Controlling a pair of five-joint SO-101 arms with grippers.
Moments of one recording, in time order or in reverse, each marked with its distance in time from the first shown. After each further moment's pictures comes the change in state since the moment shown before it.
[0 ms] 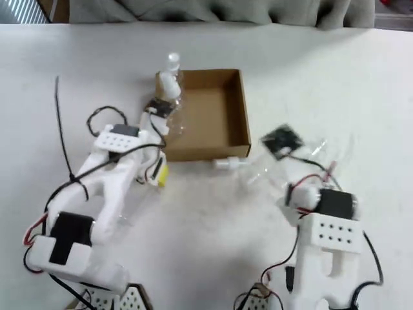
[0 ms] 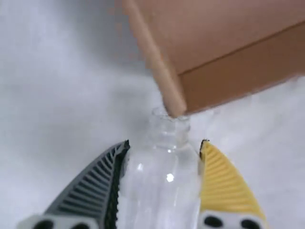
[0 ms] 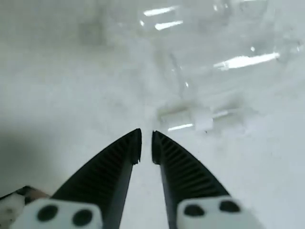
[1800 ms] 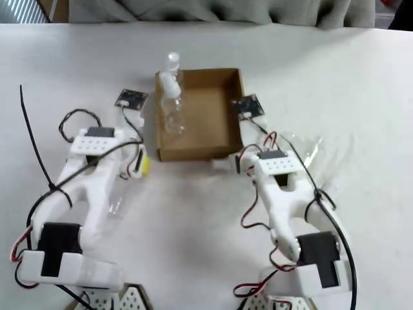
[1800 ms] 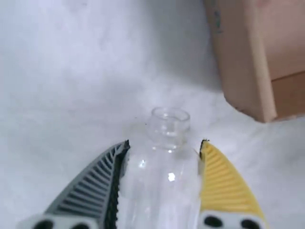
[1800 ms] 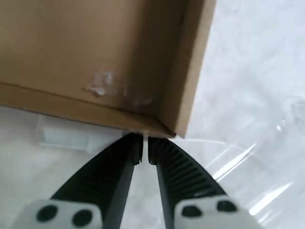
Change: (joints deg) left arm -7.1 -3.1 2.4 -4.3 0.0; right arm -15.0 49.2 -7.2 -47.0 -32.4
